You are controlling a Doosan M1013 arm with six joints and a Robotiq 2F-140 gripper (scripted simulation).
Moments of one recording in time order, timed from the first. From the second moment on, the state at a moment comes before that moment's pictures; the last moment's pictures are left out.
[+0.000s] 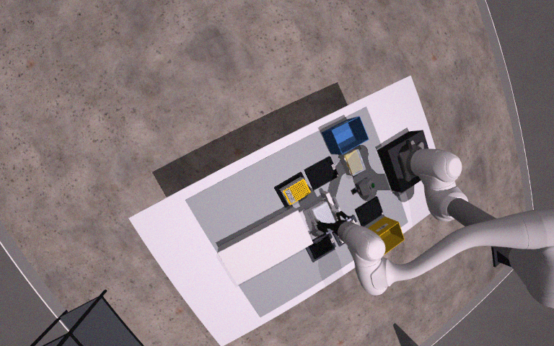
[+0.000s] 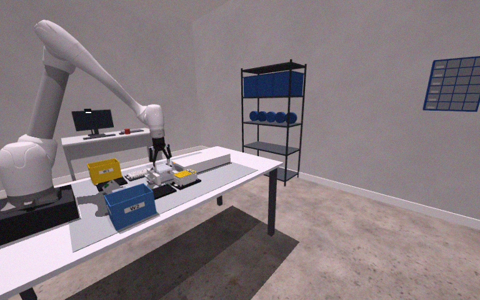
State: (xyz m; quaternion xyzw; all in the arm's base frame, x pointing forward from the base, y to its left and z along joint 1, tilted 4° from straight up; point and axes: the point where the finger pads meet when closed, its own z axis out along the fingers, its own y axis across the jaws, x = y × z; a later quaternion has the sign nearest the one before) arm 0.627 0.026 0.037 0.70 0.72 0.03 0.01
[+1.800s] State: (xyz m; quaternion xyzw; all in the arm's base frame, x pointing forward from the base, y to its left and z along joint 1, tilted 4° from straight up) arm 0.629 0.027 -0.005 0.70 0.72 0.03 0.01
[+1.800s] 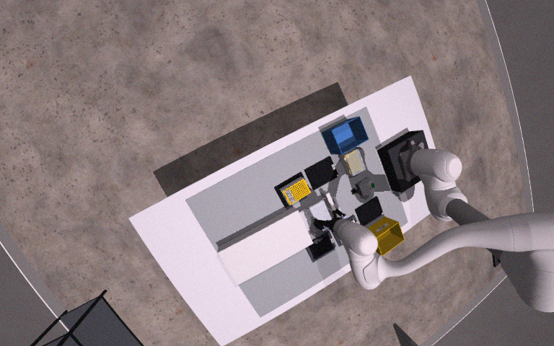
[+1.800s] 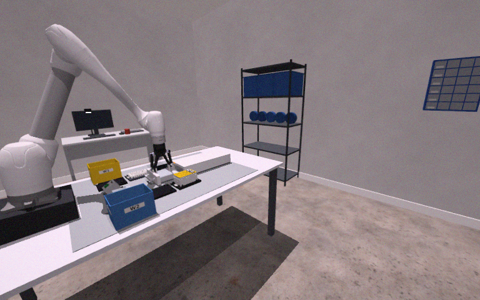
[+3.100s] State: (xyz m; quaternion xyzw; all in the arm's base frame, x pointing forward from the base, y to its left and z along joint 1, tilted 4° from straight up) arm 0.629 0.027 -0.006 0.70 0.72 0.03 0.01
